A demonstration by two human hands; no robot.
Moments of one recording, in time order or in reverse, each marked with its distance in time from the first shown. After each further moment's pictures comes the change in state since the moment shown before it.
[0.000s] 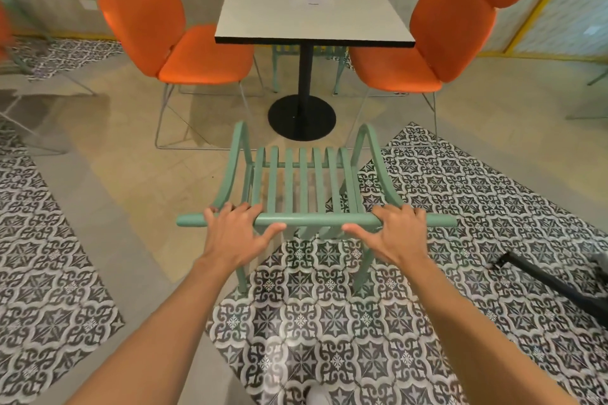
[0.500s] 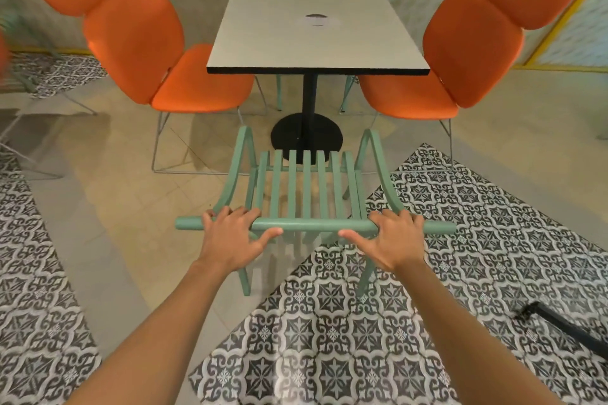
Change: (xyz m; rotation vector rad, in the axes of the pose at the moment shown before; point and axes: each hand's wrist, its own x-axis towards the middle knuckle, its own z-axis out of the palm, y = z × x) left_hand 0.171 -0.004 0.014 0.018 0.009 -0.025; right_hand 0.172 0.024 0.027 -0.038 -0.115 0.016
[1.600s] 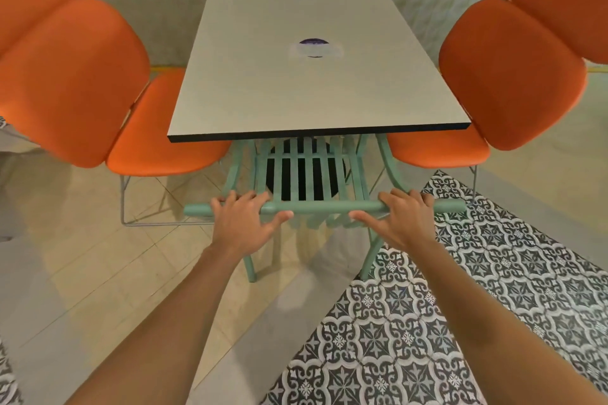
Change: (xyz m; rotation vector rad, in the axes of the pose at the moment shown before) left_hand 0.373 -0.036 0.037 -0.042 -0.011 0.007; right_hand 0.373 0.015 0.023 0.047 0.028 -0.008
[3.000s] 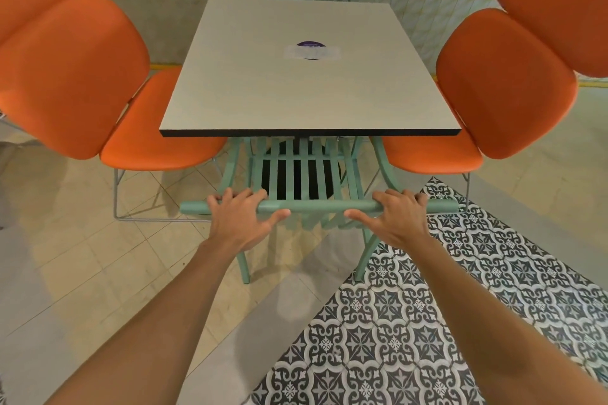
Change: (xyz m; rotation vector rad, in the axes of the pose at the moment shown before) left_hand -0.001 0.027 0.002 0.006 -0.065 -0.038; right_hand 0.003 0.020 -0.013 0.021 -0.063 -0.028
